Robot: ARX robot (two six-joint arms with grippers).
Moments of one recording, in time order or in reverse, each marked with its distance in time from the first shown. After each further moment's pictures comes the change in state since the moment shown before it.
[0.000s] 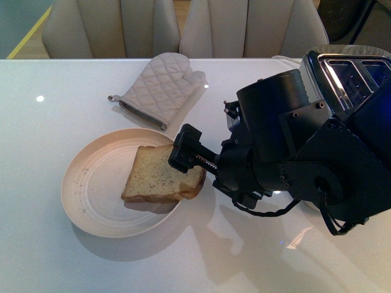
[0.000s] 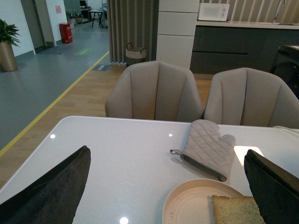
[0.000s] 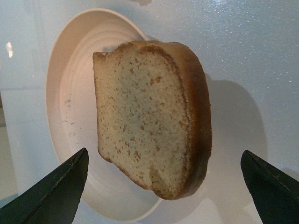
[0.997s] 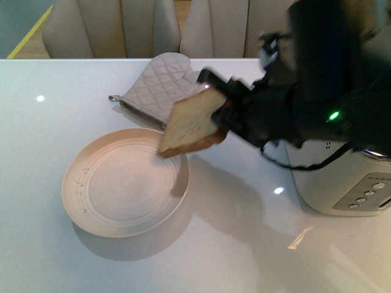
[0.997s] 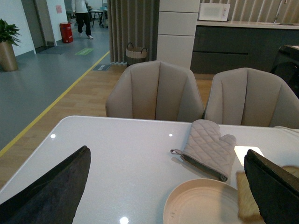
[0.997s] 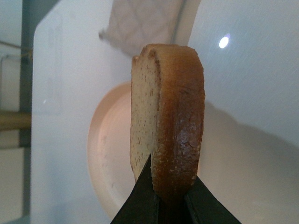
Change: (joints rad) left arm 0.000 0.000 0.000 0.000 0.000 0.000; right arm -0.070 -0.240 -0.060 -0.018 0.070 -0.070
